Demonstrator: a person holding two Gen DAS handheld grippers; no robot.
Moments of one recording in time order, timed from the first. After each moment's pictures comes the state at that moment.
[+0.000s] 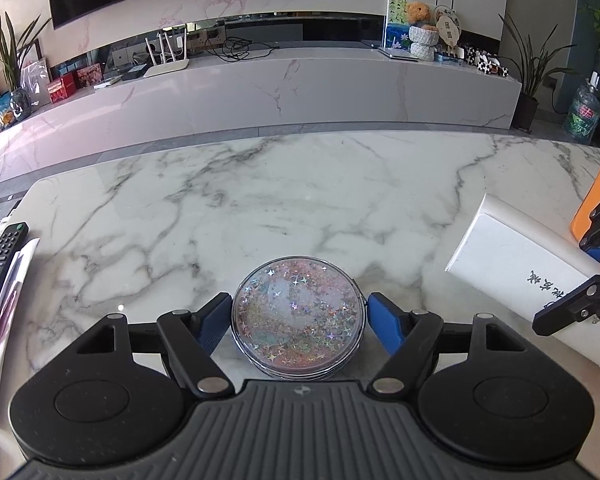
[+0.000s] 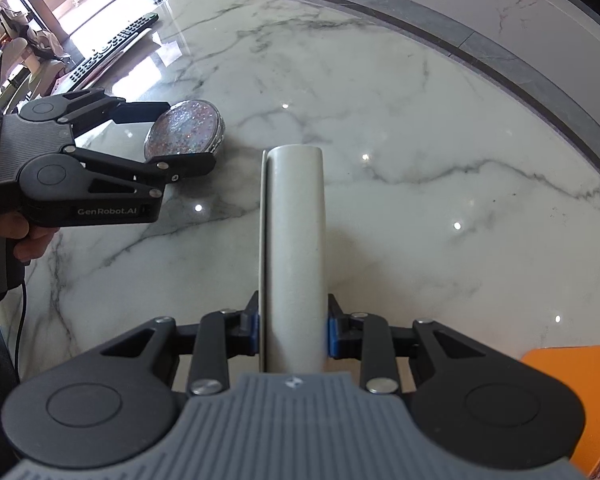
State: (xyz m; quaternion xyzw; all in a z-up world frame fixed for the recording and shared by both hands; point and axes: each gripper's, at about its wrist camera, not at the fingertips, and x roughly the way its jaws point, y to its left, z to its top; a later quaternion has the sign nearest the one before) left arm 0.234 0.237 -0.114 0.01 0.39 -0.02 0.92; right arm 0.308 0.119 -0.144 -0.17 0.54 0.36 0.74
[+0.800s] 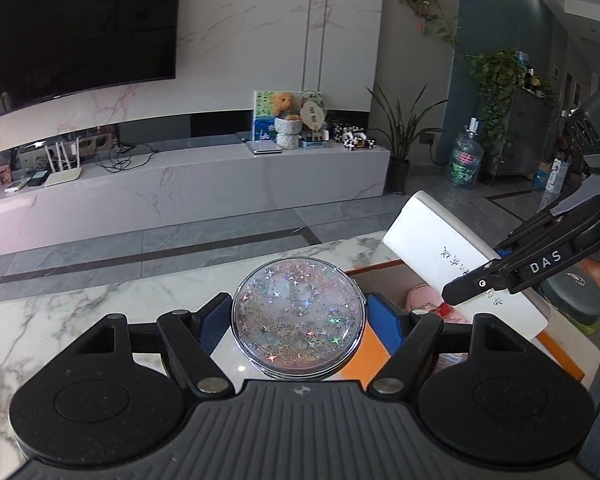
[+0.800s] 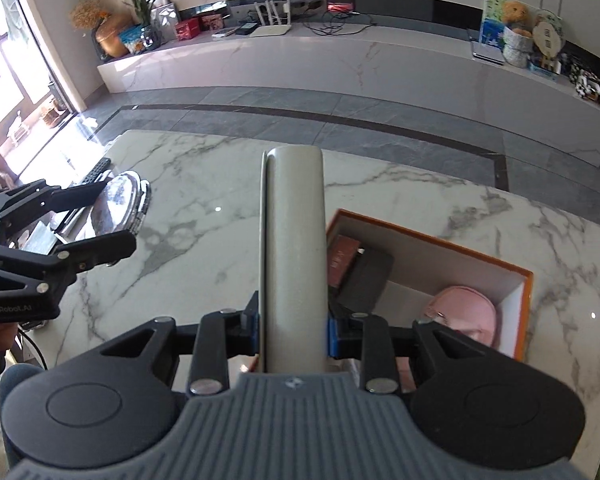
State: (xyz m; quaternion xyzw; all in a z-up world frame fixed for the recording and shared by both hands) left arm 0.174 0.065 0.039 0.02 0.28 -0.19 0.94; right arm 0.219 -0.097 0.004 -0.03 0.46 0.22 0.86
